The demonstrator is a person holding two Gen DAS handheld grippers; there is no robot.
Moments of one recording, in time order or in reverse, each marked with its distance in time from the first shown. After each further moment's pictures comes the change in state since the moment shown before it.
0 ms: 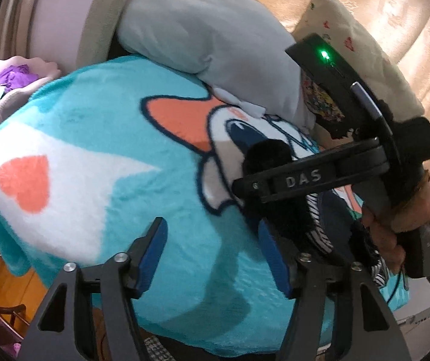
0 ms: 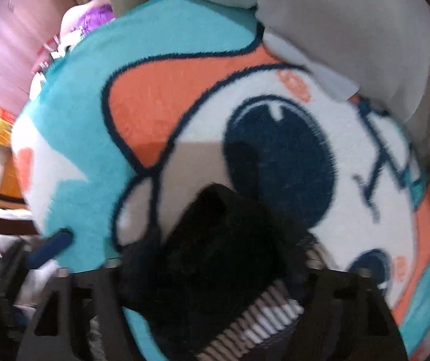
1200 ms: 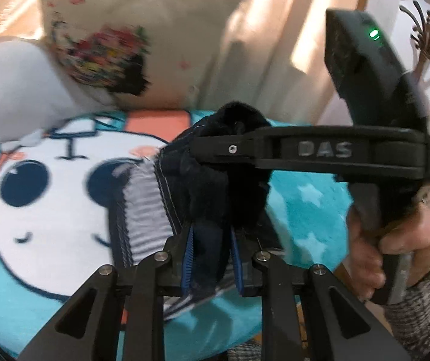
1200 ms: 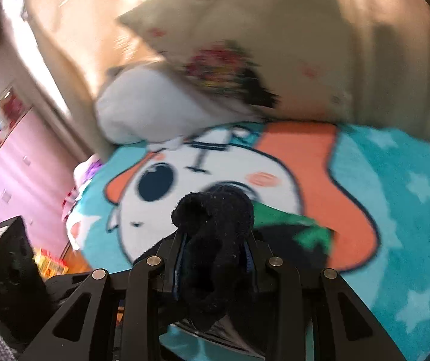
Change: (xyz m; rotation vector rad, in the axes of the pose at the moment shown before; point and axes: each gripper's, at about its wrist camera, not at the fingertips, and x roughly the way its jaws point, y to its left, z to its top) left arm 0.031 -0.249 -0.056 0.555 0.155 -0.295; right arm -0.124 -0.179 -0.244 0.531 -0.599 0.188
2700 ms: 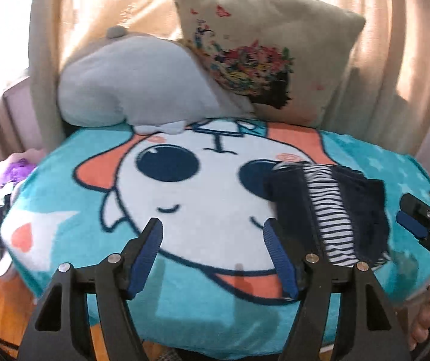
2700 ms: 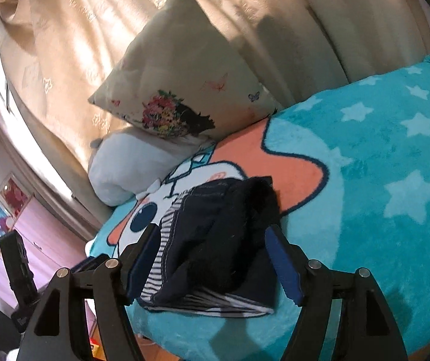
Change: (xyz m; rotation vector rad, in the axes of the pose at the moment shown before) left arm -0.071 0.066 -0.020 -0.178 -0.106 0.546; right arm -0.042 -0.061 -0.096 0.282 -0.319 0.050
